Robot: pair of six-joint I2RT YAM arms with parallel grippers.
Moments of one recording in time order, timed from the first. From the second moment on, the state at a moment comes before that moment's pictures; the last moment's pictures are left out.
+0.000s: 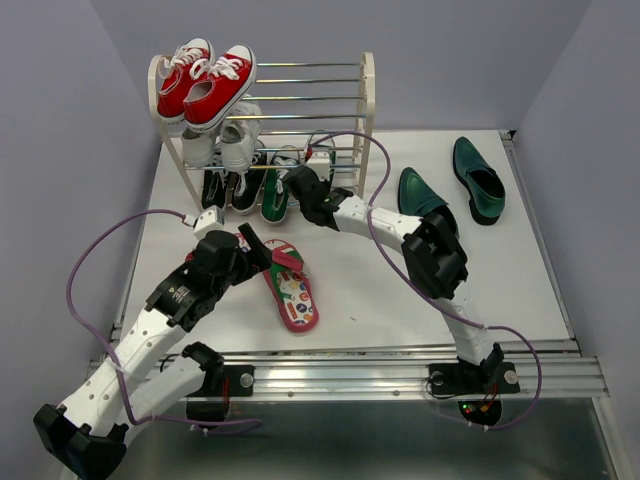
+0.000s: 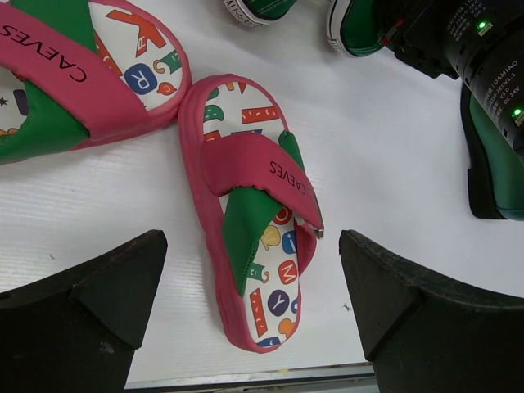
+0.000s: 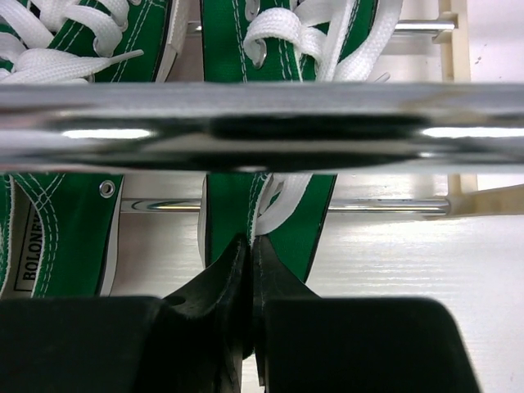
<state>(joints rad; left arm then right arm) -0.56 0.74 0.75 -0.66 -0.30 -0.83 0.82 2.25 1.87 -0.33 0.67 0.53</state>
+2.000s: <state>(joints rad) -0.56 0.73 0.74 -0.66 -0.30 -0.83 0.82 2.25 1.92 -0.36 0.69 0.54</state>
